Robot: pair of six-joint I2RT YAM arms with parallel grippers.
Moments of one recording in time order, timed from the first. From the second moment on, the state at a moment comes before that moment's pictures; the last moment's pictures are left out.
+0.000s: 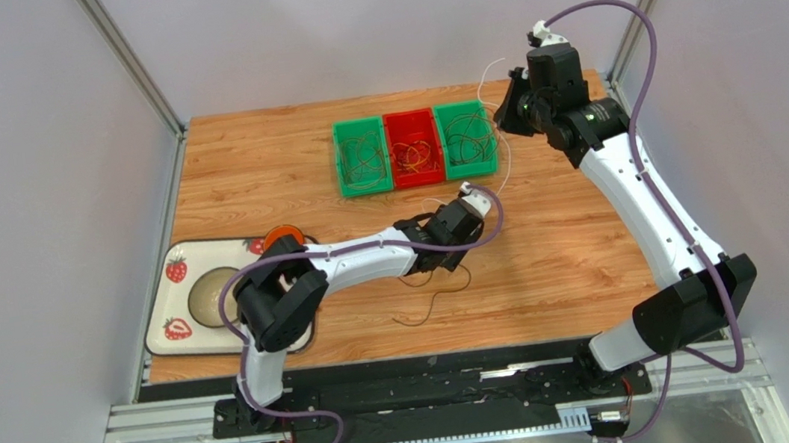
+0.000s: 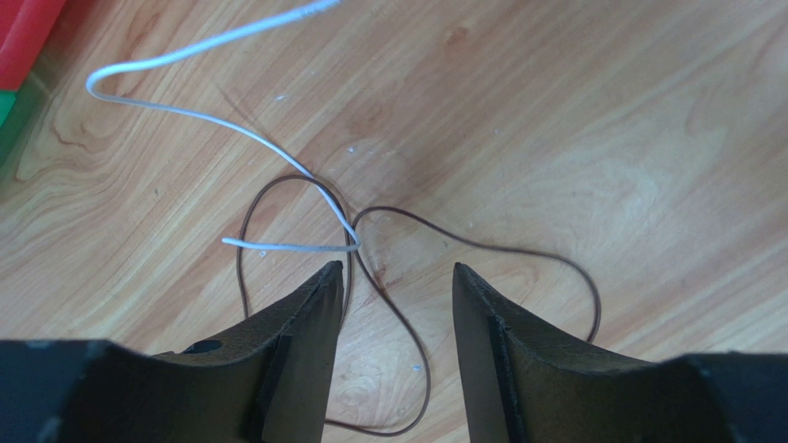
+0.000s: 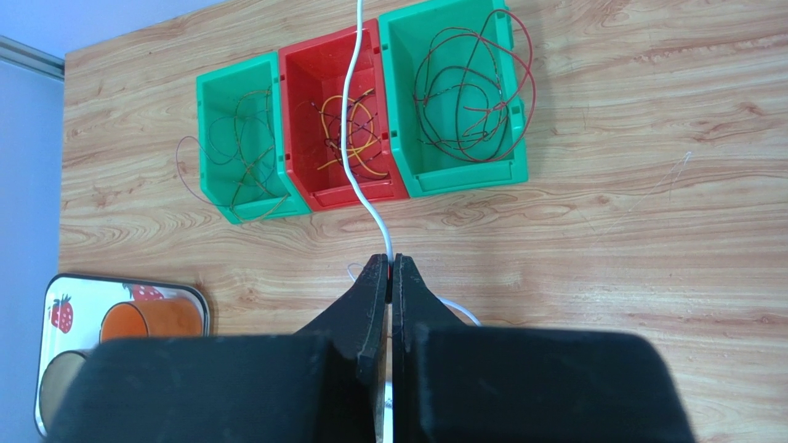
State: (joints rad) left arm -1.05 1.96 1.35 -0.30 -0.34 -0.12; right arm 0.29 1.45 1.60 -0.69 0.08 0.48
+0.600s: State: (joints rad) left arm -1.15 2.20 1.74 -0.68 -0.54 -0.72; right arm 0.29 1.45 1.59 -0.67 0.05 0.49
